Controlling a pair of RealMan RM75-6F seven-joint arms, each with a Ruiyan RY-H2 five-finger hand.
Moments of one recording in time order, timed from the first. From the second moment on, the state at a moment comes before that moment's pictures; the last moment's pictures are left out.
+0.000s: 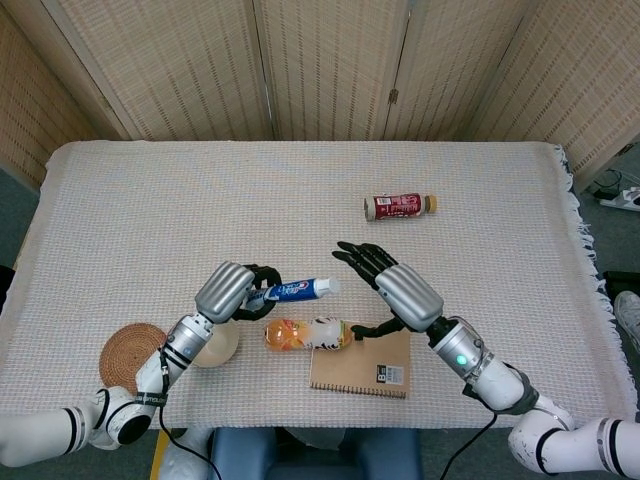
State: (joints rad) left arm -0.77 -1.52 -0.17 -1.49 1.41 1.08 -0.09; right arm 0.68 -1.19 0.19 -1.88 -1.45 1.01 0.22
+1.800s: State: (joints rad) left arm -0.75 -1.54 -0.21 -1.52 1.42 1.11 -0.20; right arm 0.81 -1.57 0.29 -1.60 -1.48 1.10 0.84
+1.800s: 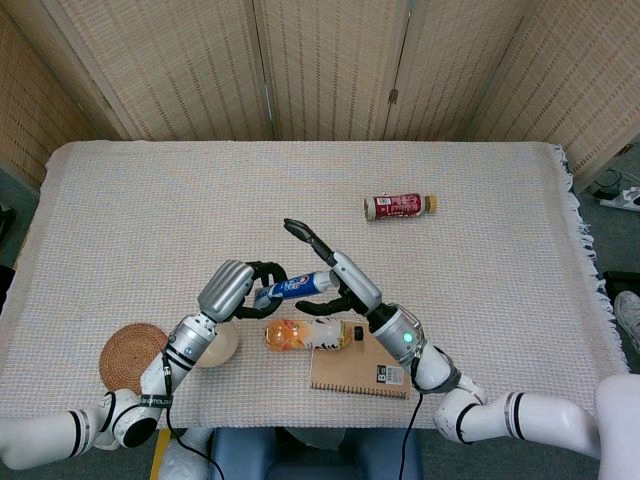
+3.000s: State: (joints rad) left arm -0.77 -1.54 -0.17 -1.37 1.34 0.97 -0.08; right arm 0.73 -1.40 0.27 -1.64 -1.52 1.19 0.84
